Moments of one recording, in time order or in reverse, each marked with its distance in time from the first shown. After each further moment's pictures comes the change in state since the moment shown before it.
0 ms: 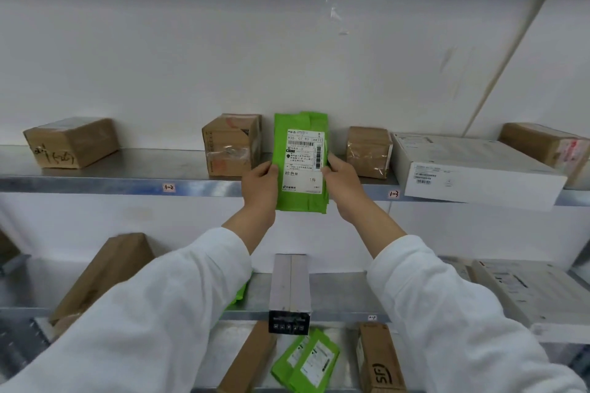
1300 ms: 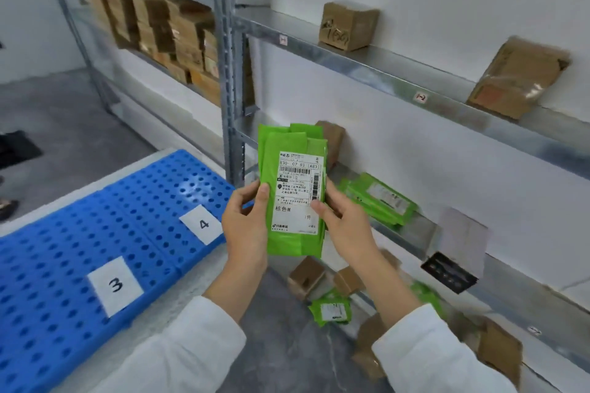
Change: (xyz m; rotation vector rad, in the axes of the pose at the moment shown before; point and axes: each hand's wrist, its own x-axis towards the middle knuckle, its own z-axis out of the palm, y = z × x) left_hand -0.195 -0.101 -0.366 -0.175 0.847 -0.023; right_hand -0.254 0.043 0.287 -0.009 -0.770 -0.064
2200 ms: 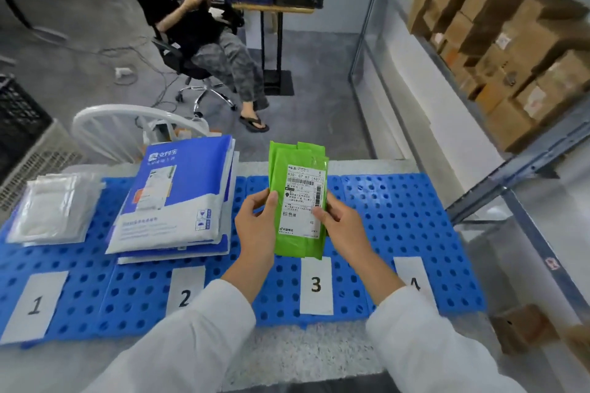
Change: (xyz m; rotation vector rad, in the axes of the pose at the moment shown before) left_hand 0.201 0.033 -0.362 0.025 0.812 0.025; right_hand 0.111 -0.021 0.462 0.010 -0.861 0.001
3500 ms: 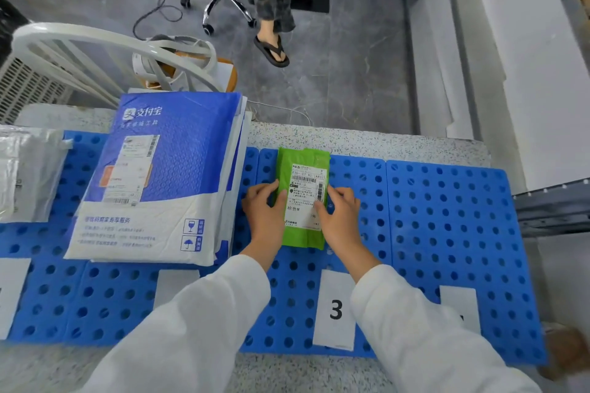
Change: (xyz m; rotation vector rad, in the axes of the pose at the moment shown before) left_hand 0.155 -0.124 0.014 0.471 0.009 -0.147; right_hand 0.150 0.118 0.069 -0.529 0.005 0.171
